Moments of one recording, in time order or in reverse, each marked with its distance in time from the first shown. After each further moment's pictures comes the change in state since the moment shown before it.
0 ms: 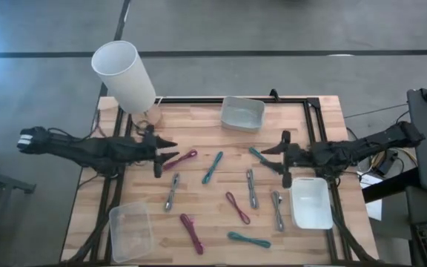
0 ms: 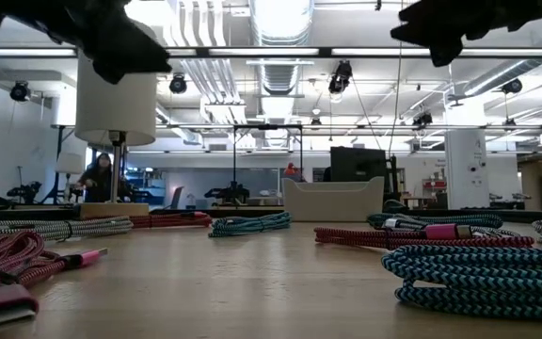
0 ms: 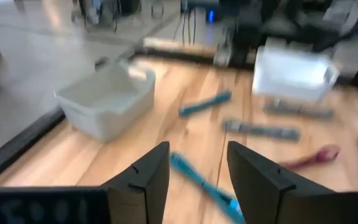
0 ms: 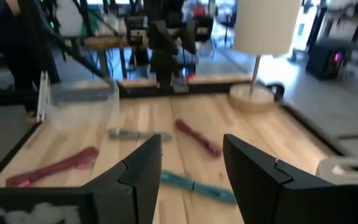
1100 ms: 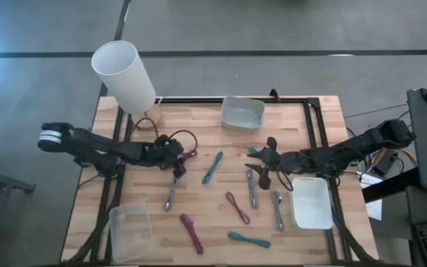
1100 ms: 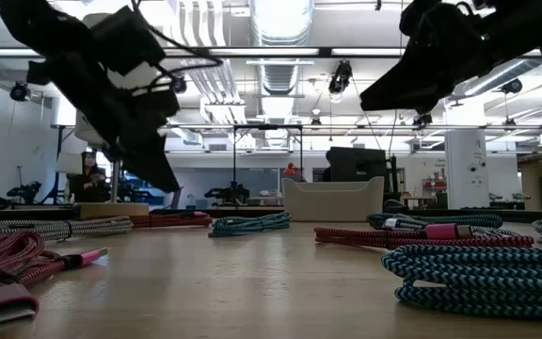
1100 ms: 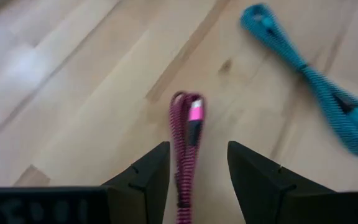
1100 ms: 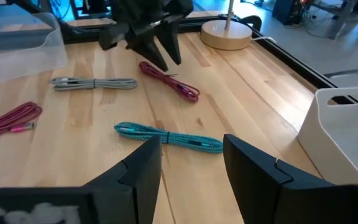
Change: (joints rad) left arm 0.140 0.552 -0.005 0.000 0.011 -0.257; right arm -0.049 0.364 0.001 0.132 0.101 0.103
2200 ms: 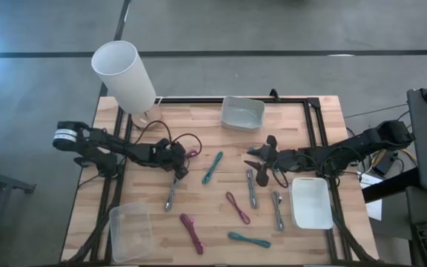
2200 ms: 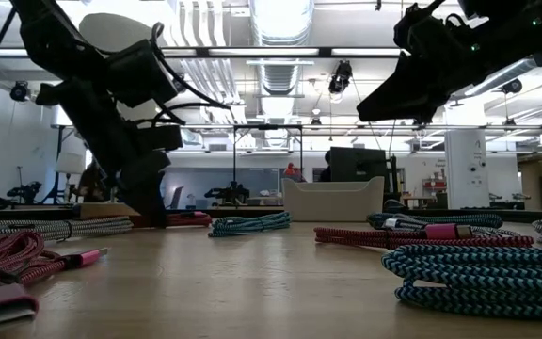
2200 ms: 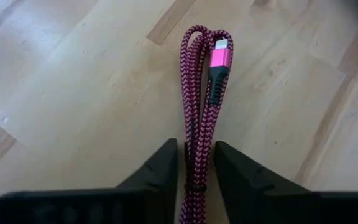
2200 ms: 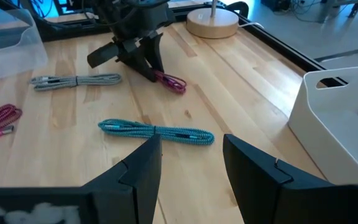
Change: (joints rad) left arm 0.024 0.177 0.006 0.008 0.034 -0.074; right arm -0.036 0.026 0.000 -0.005 0.000 0.041
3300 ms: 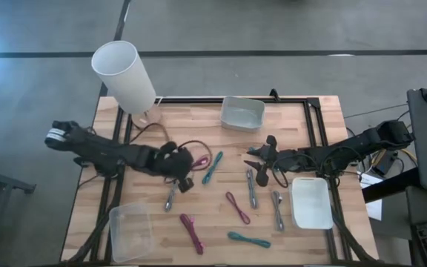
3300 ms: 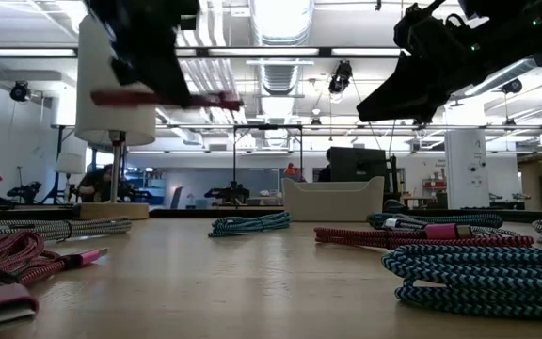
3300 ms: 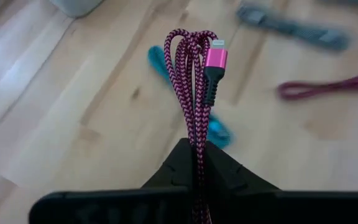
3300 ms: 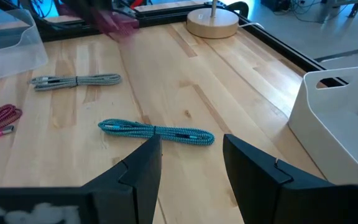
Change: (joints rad) left arm -0.311 -0.129 0.502 -0.549 -0.082 -0.152; right arm 0.000 0.000 0.000 0.000 0.000 0.000
